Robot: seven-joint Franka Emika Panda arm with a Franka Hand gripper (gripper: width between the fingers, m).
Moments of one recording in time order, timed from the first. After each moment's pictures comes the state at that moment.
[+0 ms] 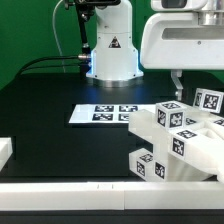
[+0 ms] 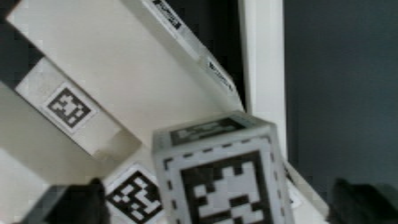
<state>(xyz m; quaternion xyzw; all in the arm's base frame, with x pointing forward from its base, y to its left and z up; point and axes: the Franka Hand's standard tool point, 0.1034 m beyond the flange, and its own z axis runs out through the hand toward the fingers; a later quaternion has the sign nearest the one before) 0.605 0.109 0.124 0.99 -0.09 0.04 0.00</state>
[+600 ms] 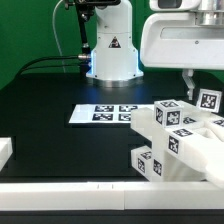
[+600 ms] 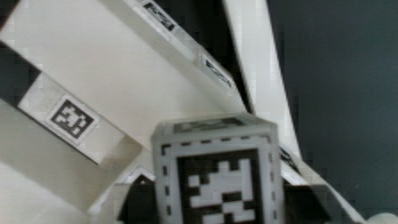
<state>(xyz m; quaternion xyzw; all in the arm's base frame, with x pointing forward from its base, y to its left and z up) 0.605 0.109 0.124 0.97 -0.23 0.04 -0.01</state>
